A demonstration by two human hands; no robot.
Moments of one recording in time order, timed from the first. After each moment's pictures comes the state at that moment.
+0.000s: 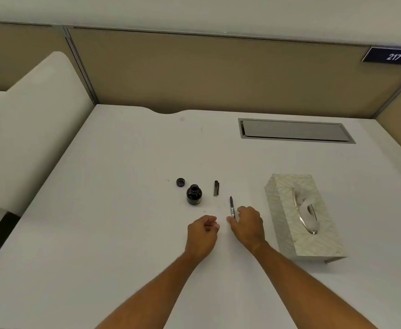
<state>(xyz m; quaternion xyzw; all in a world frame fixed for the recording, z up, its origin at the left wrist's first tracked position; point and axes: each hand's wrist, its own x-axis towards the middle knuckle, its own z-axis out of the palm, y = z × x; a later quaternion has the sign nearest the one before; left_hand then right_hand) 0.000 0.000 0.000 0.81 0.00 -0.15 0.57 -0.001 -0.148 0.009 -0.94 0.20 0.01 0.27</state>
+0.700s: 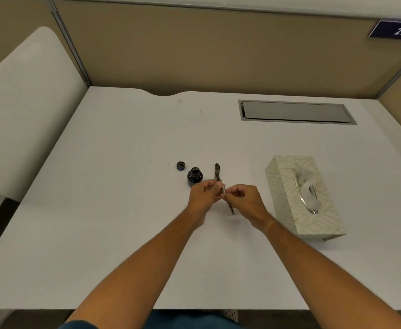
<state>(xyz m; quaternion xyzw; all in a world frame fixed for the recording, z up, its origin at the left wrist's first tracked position) 0.042 -0.007 0.032 0.61 0.07 -0.24 0.75 -0.002 -0.147 0.038 -0.78 0.17 0.02 0.60</state>
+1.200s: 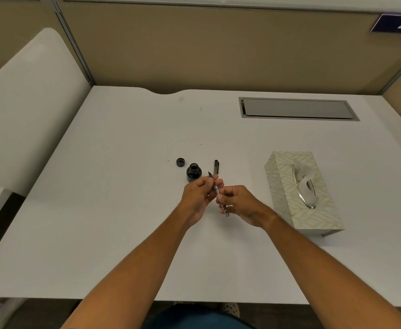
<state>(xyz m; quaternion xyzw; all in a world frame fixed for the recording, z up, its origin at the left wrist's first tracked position) 0.033 0.005 0.038 0.50 0.09 -0.27 0.82 -0.011 -0.143 0.051 -0.69 0.10 0.20 0.69</state>
